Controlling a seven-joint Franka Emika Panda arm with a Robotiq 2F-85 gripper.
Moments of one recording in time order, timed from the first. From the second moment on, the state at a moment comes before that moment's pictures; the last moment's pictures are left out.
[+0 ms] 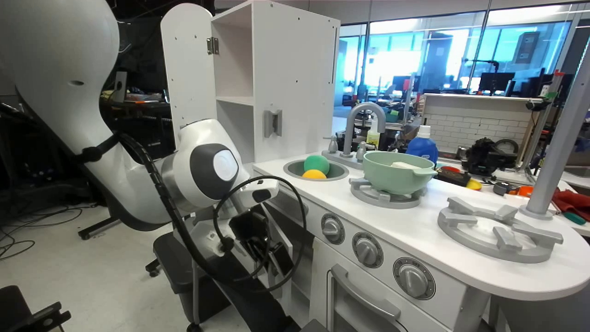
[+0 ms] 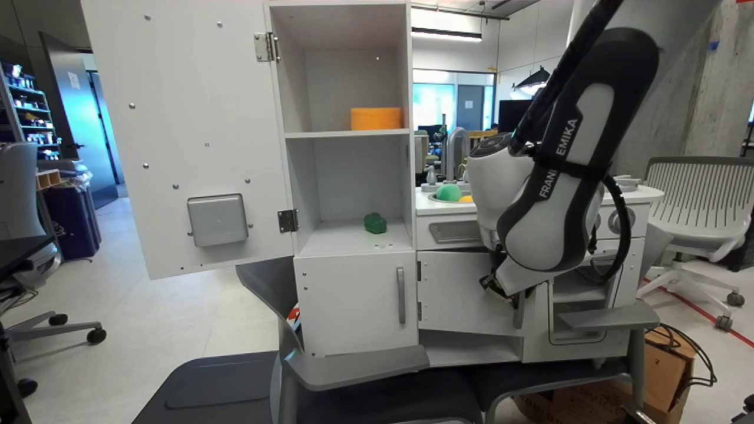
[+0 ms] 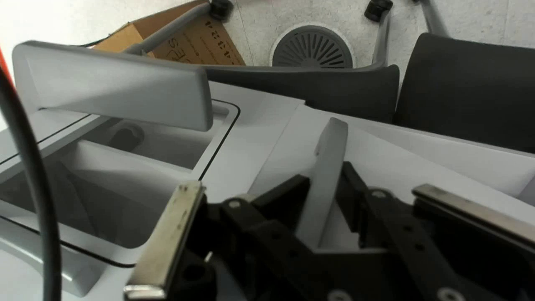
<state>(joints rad) 0.47 0.96 -0.41 -1.80 -0.33 2.81 0.69</state>
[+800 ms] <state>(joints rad) 0.60 0.90 -0.28 -1.87 -0.35 2.60 0.84</state>
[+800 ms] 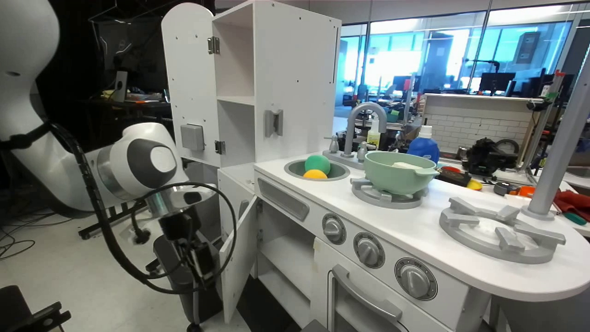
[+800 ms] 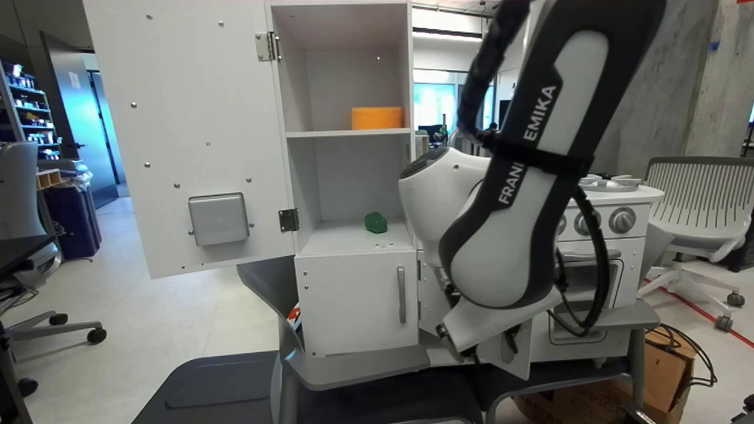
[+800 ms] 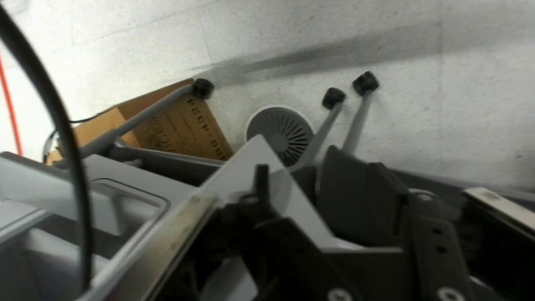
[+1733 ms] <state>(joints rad) 0.66 0.86 -0.04 -1.49 -0.34 2.14 0.48</state>
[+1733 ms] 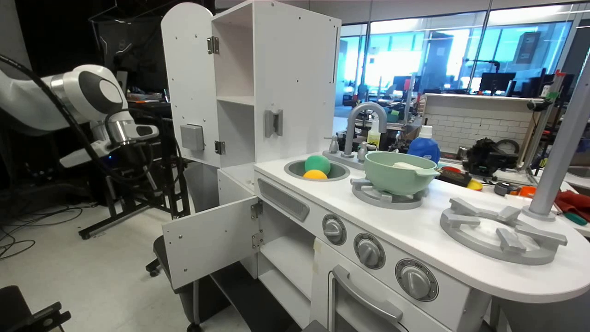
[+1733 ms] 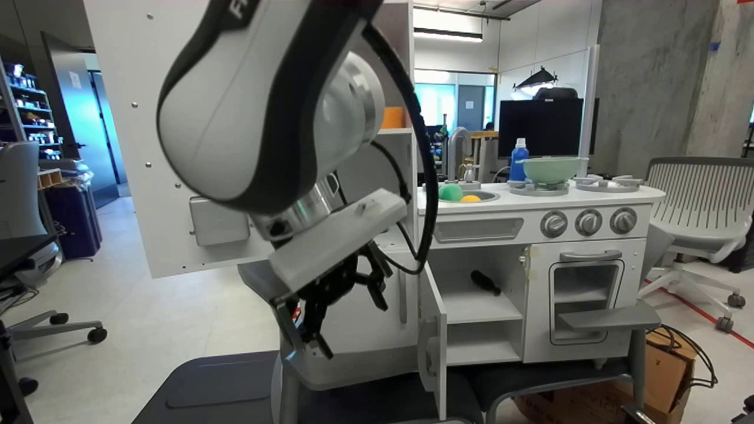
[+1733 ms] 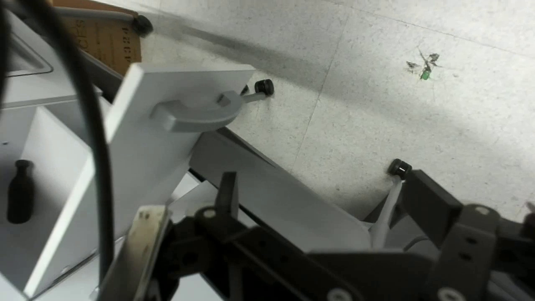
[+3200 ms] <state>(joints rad) 0.08 0.86 -0.05 -1.09 -0.25 1.93 0.10</state>
